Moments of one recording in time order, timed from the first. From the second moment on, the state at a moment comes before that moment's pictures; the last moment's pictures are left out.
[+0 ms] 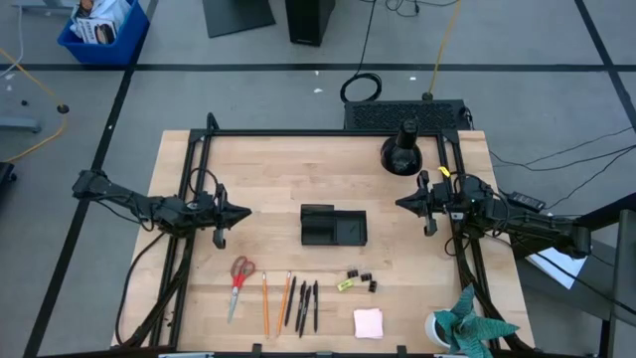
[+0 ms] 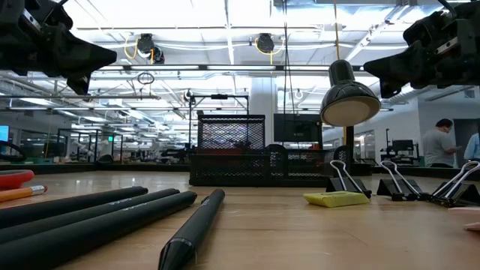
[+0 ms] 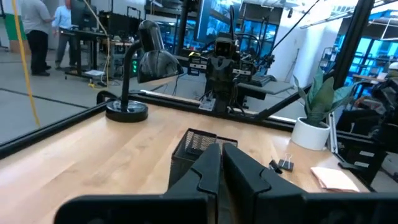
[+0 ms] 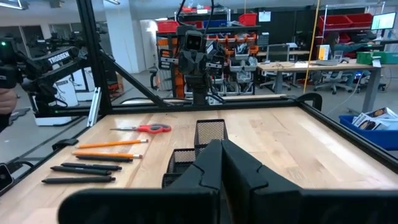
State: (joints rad) left arm -0.34 0.26 0.01 0.29 -0.44 -0.16; right arm -0.34 0.19 0.02 0.21 -0.36 0.06
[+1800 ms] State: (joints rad) left arm -0.68 1.50 1.10 -0.98 -0.21 -1.47; right arm -0.34 0.19 0.02 0.21 -0.37 0.06
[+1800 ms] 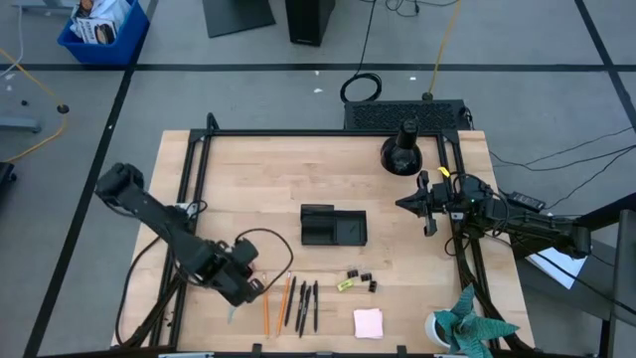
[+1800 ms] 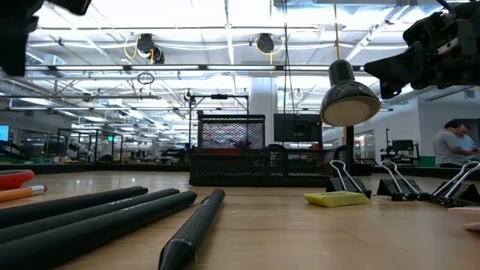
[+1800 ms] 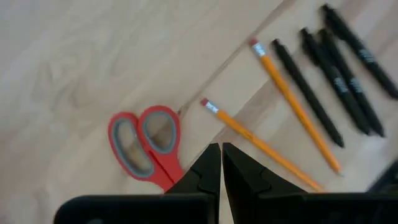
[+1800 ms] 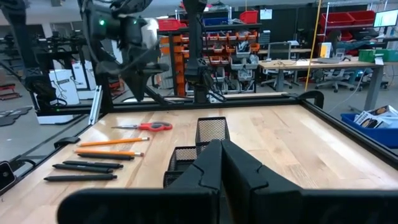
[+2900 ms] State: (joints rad) left arm -0.60 1.68 1.10 -0.71 -0.13 -1.72; right arm -0.34 0.20 0.02 0.20 -0.37 0.11
